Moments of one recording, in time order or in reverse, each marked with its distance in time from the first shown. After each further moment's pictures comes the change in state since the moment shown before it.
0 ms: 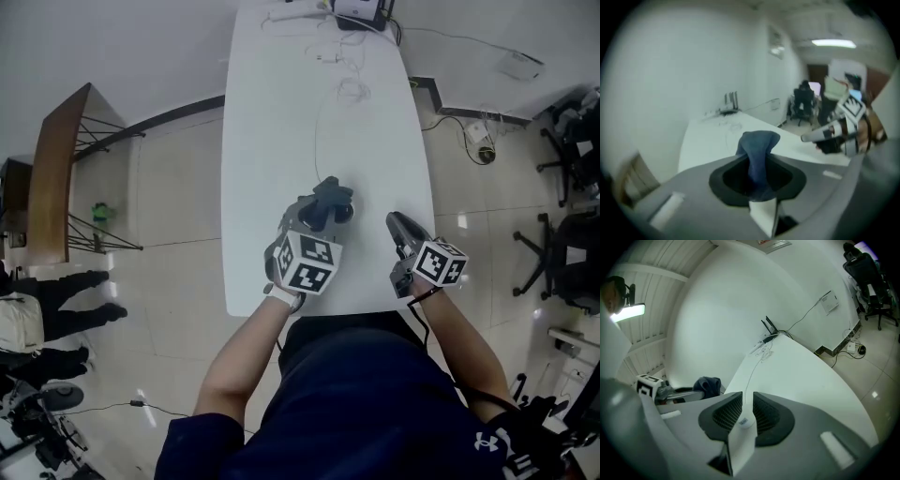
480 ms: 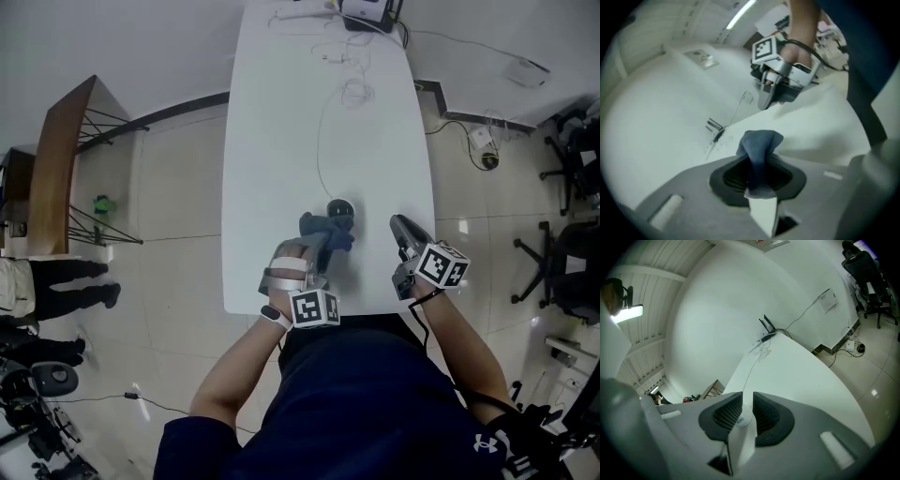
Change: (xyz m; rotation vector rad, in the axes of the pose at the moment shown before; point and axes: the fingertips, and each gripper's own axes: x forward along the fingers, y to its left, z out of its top) left arm -0.014 -0.066 -0.058 0.743 0.002 0.082; right arm -0.002 -0.013 0.001 0.014 0.019 -0.003
